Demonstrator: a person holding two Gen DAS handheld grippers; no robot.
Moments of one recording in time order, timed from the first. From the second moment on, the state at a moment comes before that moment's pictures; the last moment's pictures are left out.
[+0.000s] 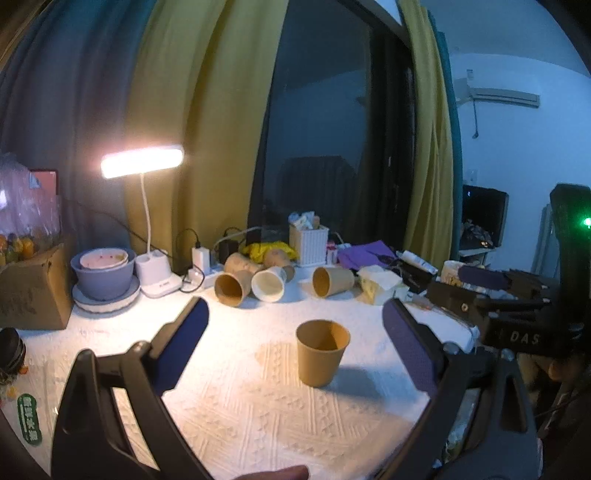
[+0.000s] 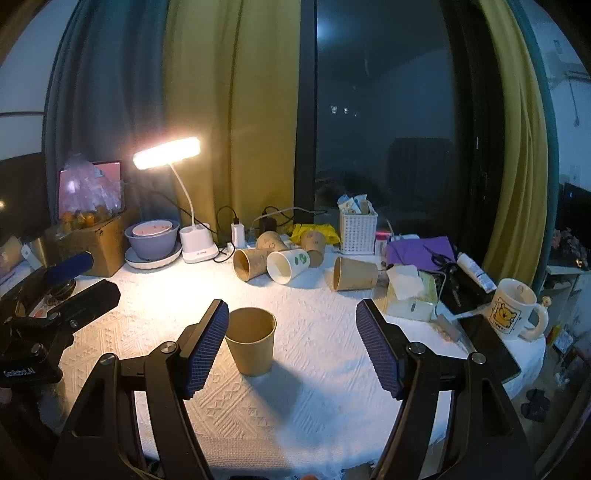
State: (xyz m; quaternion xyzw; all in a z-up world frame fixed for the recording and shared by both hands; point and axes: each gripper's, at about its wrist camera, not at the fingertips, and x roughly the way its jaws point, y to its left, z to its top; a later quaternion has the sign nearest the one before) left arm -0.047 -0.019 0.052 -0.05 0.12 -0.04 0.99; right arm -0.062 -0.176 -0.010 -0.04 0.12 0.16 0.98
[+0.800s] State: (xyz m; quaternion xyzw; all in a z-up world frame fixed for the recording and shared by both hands) left arm -0.045 -0.016 0.044 -0.05 0.14 -0.04 0.99; right arm -0.054 -0.176 -0.017 -0.03 0.13 0.17 0.98
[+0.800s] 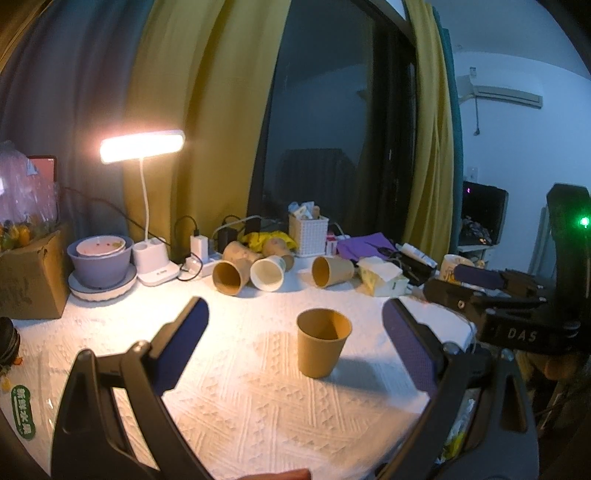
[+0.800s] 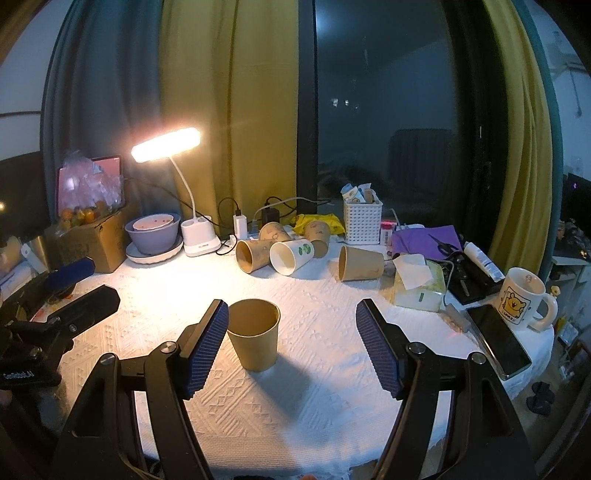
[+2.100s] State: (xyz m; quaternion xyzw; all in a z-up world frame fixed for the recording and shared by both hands) left arm -0.047 -0.016 0.040 -0.06 0.14 -0.04 0.99; right arm -0.054 -0.173 -0.019 -0.03 0.13 0.18 0.98
